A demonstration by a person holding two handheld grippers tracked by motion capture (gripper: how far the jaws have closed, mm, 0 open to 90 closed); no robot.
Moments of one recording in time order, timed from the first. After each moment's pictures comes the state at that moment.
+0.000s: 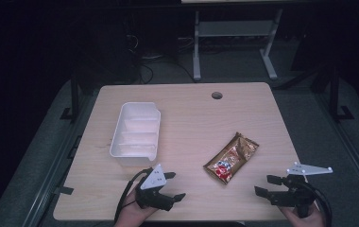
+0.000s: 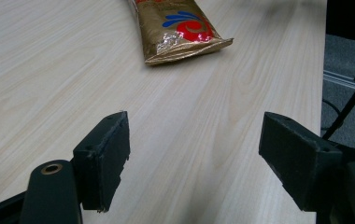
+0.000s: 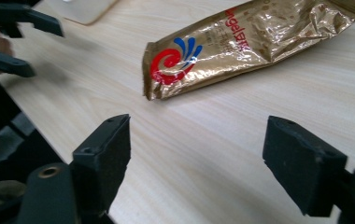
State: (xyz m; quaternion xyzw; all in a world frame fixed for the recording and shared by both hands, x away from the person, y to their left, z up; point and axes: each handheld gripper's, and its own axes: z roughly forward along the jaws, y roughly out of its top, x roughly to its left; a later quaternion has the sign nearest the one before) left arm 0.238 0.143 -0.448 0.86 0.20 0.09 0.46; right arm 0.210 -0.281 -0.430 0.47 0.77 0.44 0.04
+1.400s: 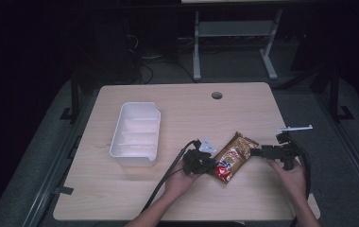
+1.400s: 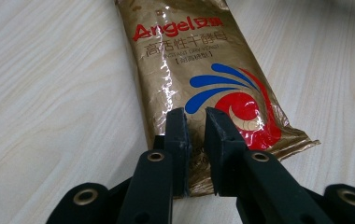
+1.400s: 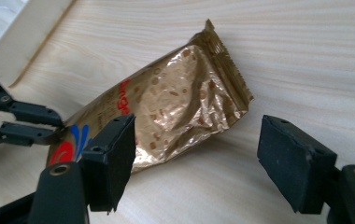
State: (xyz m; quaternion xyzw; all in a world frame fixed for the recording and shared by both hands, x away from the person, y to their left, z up) left arm 0.326 0.016 -0.451 0.90 0.22 0.05 0.37; right arm 0.342 -0.294 -0.446 0.55 0.73 0.40 0.00
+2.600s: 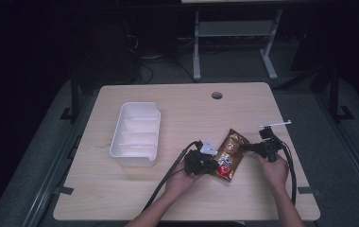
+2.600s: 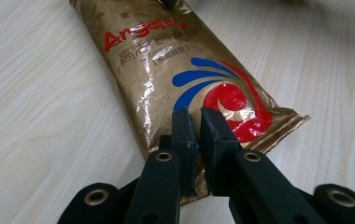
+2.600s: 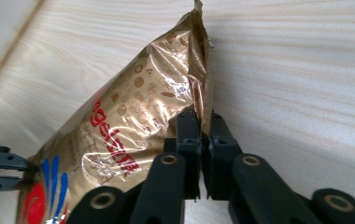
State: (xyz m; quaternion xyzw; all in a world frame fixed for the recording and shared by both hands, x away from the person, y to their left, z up) left arm 0.325 0.013 -0.454 0.90 0.20 0.05 0.38; right arm 0.374 -0.260 -0.466 0.56 0.74 0.38 -0.01
